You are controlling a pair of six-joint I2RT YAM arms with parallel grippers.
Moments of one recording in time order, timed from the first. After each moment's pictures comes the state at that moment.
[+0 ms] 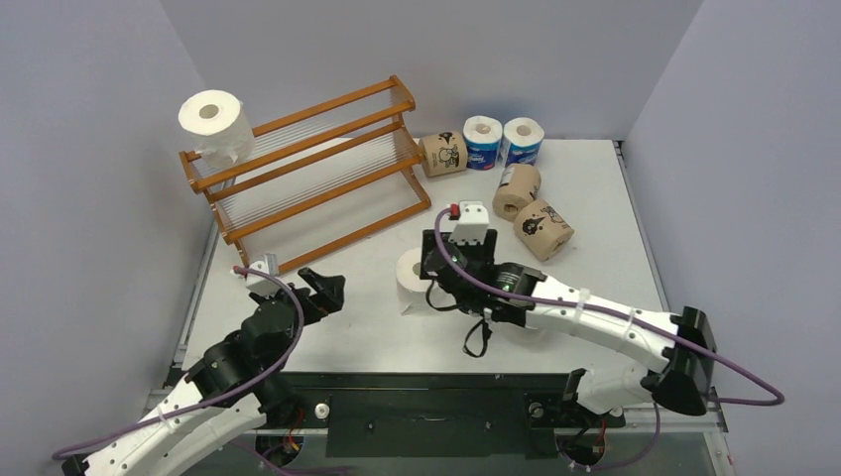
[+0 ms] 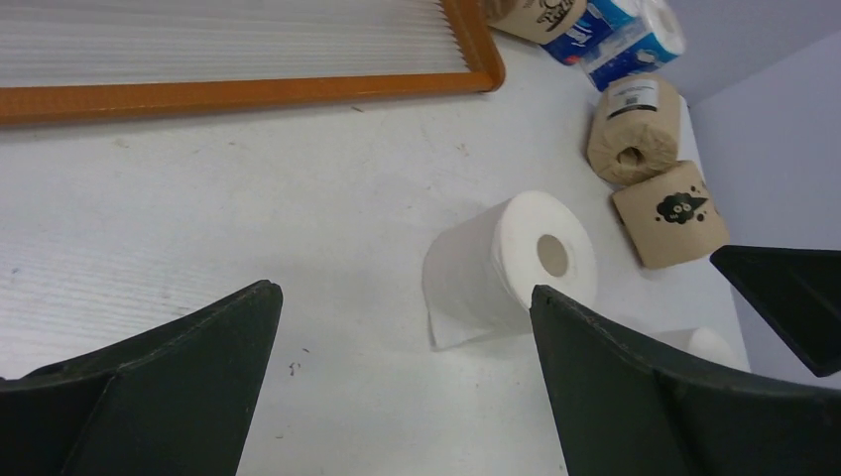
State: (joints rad) left arm -0.87 0.35 0.51 -0.58 -0.70 -0.89; right arm 1.10 1.40 1.19 -0.56 0.77 0.70
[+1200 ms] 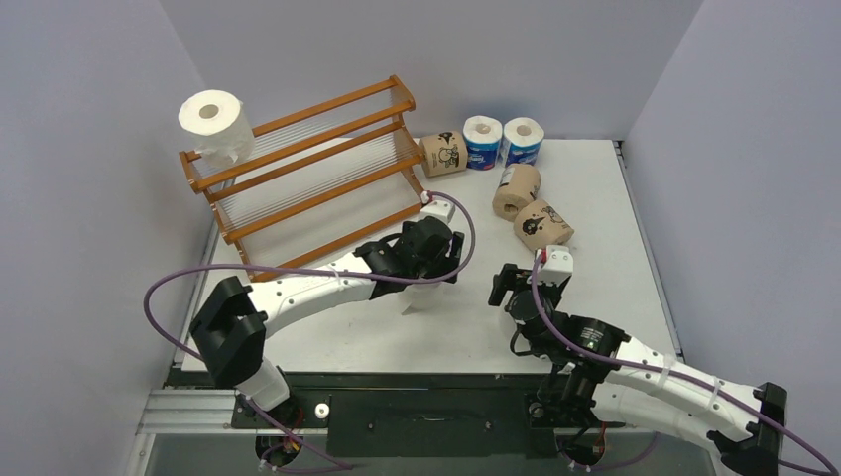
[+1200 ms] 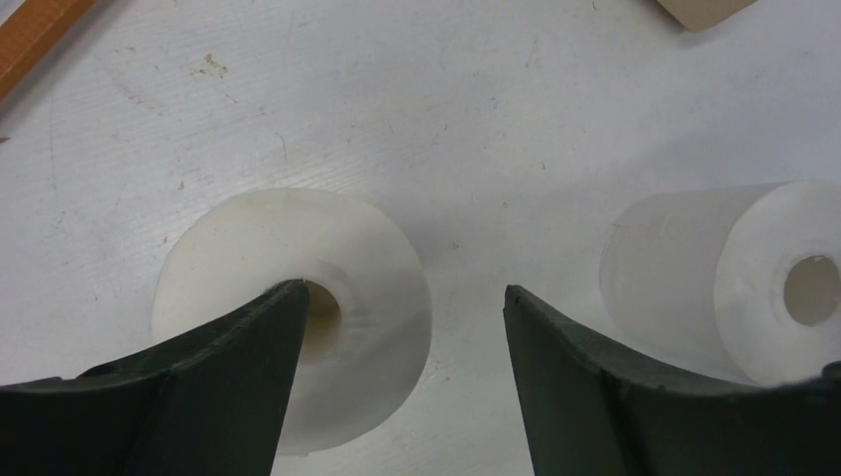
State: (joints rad) left arm -0.97 1.58 1.19 -0.35 -0.35 -0.54; right arm 1.04 0.73 0.60 -0.46 0.88 0.70
